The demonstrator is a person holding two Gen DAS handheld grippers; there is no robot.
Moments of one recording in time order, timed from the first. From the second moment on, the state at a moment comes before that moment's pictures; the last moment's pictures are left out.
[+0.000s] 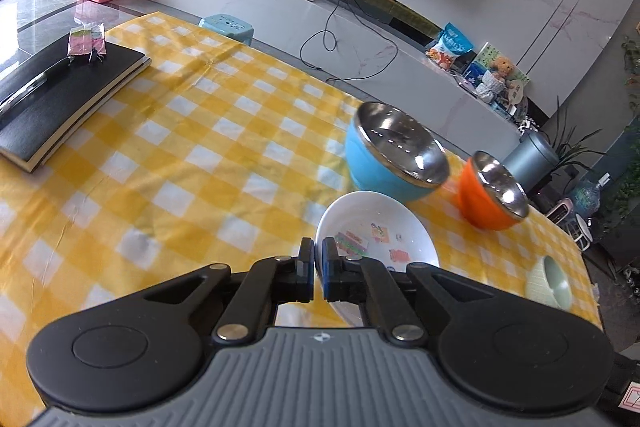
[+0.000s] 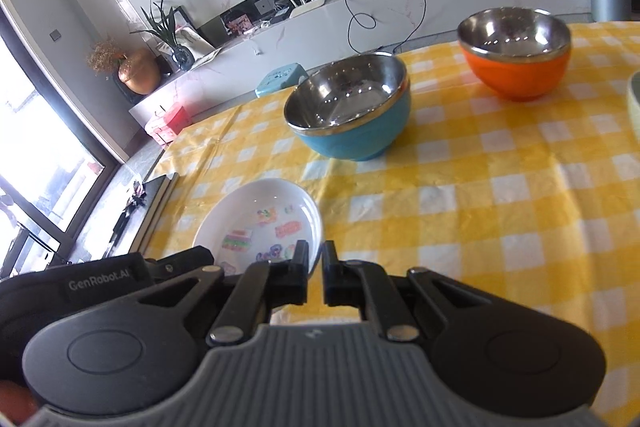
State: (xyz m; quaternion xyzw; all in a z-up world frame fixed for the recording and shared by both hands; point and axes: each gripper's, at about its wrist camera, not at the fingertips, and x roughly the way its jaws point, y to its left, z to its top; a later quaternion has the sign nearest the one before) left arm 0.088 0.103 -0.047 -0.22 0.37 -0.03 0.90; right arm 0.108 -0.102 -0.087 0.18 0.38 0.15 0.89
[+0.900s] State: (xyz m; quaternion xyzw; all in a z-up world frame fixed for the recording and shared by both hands) left arm -0.014 0.058 -0.066 -0.22 0.42 -0.07 0.88; right arm -0.027 -0.165 -0.088 0.19 0.37 0.13 0.90
